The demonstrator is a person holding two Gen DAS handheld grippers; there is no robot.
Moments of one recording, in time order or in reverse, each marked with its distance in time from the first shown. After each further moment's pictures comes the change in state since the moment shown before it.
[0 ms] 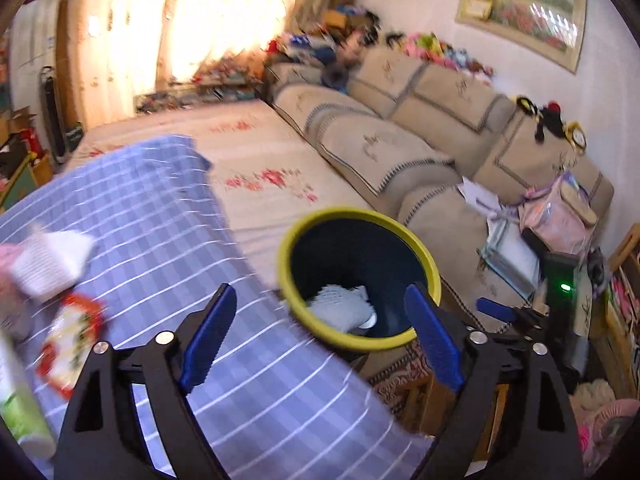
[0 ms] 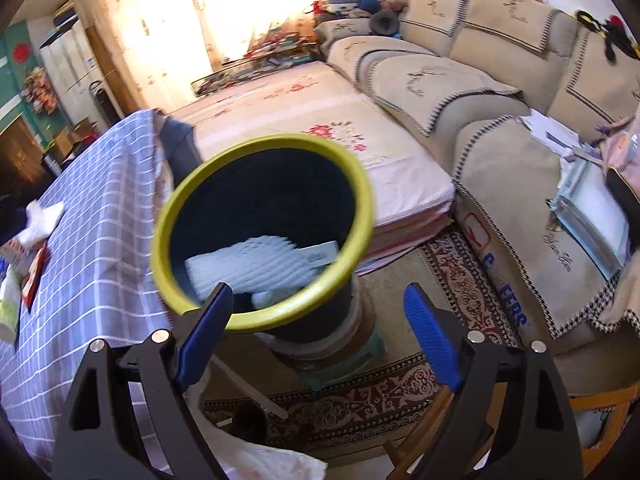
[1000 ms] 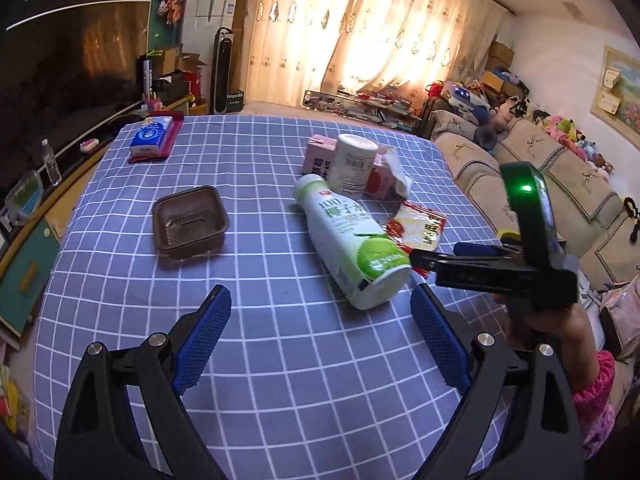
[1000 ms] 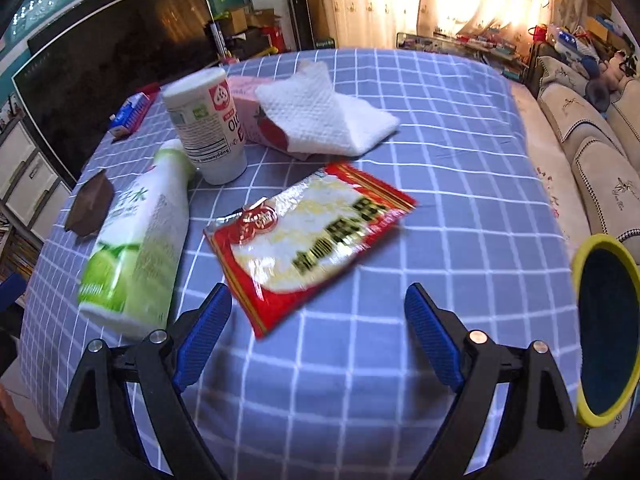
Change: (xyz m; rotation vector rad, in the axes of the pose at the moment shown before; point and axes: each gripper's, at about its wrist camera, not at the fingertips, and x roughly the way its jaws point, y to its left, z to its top) left arm -0.188 0.218 -0.160 -0.367 -0.108 0.393; right arm 0.047 0.357 -0.019 -0.544 0.144 0.323
